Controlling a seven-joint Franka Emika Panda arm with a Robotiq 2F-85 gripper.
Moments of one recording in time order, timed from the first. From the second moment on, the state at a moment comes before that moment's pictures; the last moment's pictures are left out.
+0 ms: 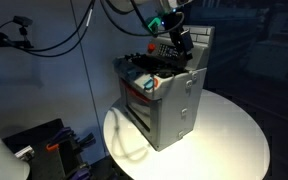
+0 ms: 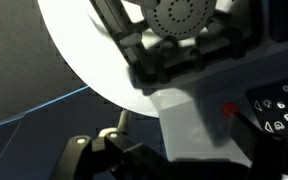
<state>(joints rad) -0.12 0.06 -0.06 -2.07 -0.23 2.53 0.56</state>
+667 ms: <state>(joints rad) -0.10 0.10 -0.08 -2.04 -0.21 2.53 0.56</state>
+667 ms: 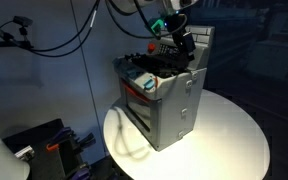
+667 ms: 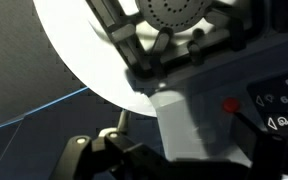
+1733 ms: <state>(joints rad) -0.10 0.12 -0.09 -2.03 -0.18 2.55 0.56</state>
